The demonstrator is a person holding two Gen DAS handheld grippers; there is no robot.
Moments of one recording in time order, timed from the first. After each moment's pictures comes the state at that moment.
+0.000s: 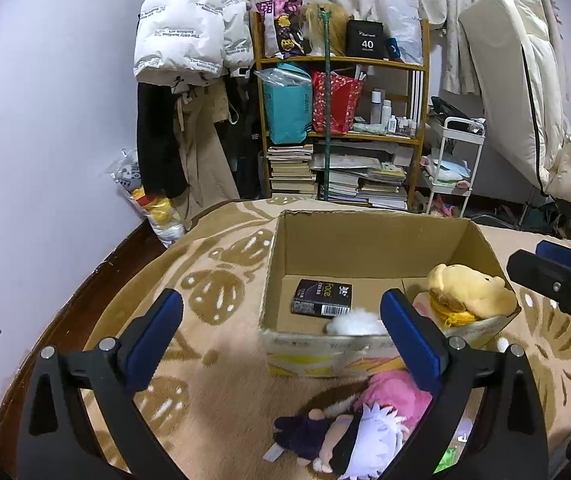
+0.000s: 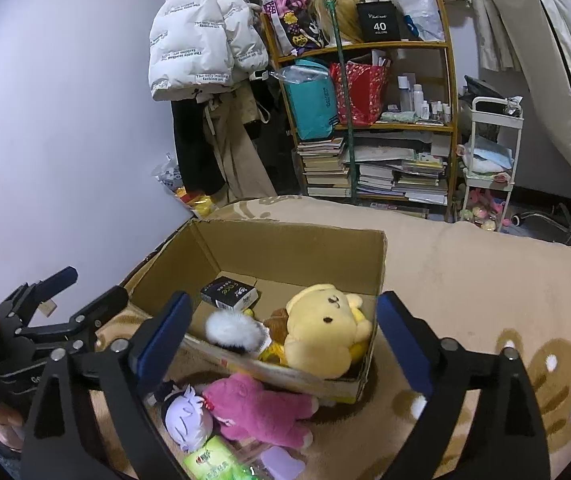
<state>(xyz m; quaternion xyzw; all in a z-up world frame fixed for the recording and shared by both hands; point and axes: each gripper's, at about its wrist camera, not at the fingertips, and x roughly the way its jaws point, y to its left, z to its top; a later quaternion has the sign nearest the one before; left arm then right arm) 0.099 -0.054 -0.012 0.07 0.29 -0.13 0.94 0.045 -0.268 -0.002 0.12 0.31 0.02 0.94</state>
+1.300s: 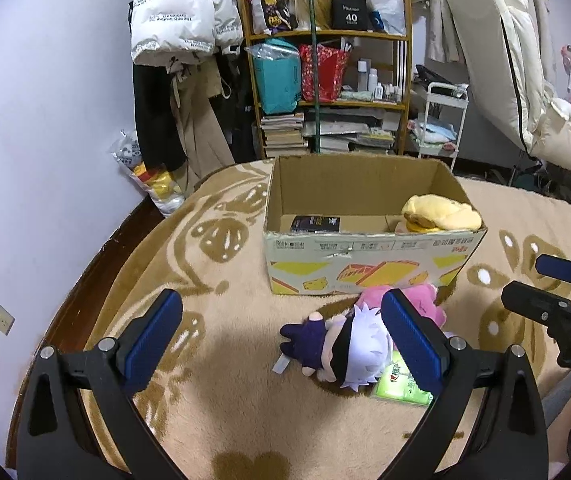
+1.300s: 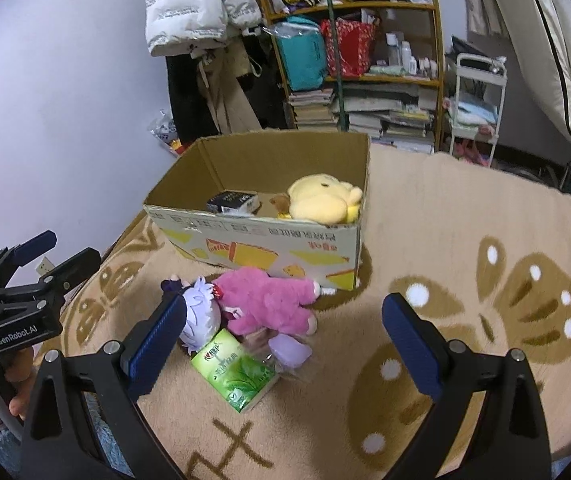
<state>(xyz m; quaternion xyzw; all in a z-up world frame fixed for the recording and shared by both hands) 0.029 -0.034 -0.015 0.10 0.34 -0.14 0.92 -0.025 -0.249 -0.029 0.13 0.39 0.01 0.91</state>
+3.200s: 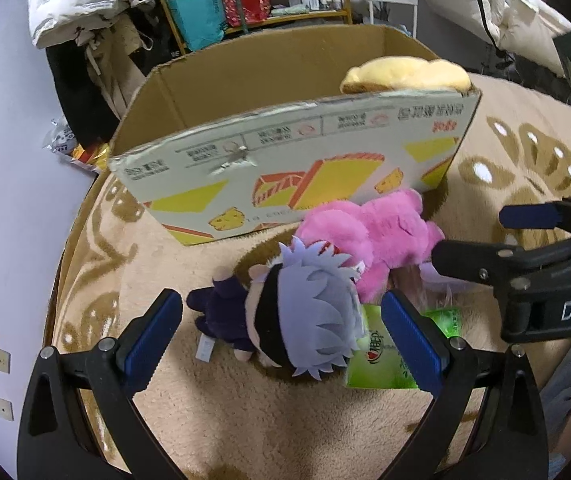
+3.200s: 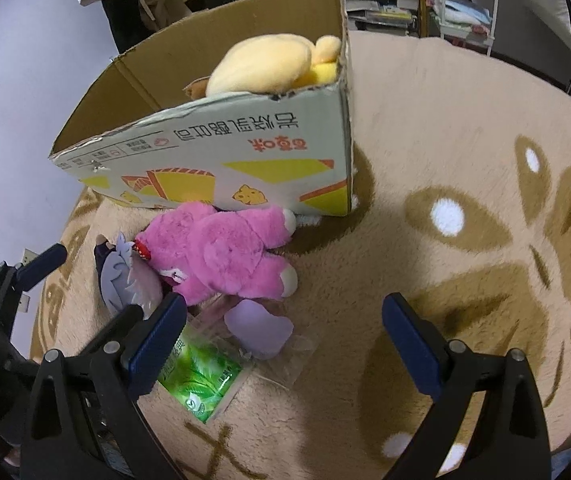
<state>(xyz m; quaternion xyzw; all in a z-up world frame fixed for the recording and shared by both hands) 0.054 -0.110 -0.105 0.21 0.44 -0.21 0.85 0.028 -0.260 -0.121 0.19 0.53 -0.02 0.83</state>
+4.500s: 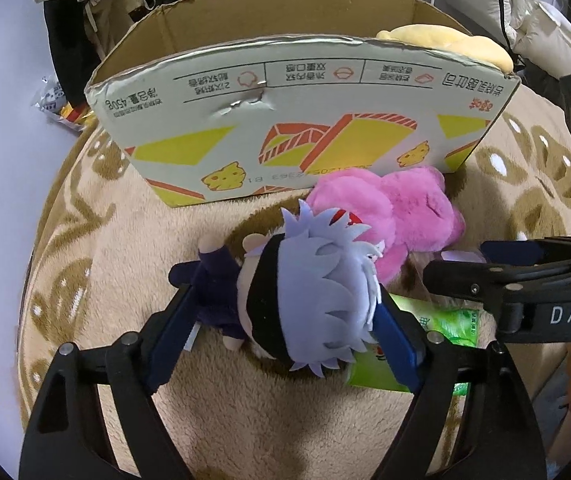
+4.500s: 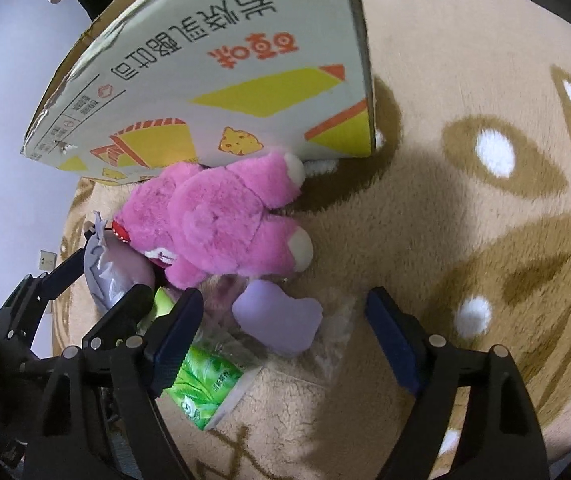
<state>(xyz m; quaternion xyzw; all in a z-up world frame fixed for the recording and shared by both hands) 0.076 -0.092 -0.133 0.17 0.50 -0.21 0.83 0.036 -0.260 -0.161 0.26 0.58 0.01 0.77</state>
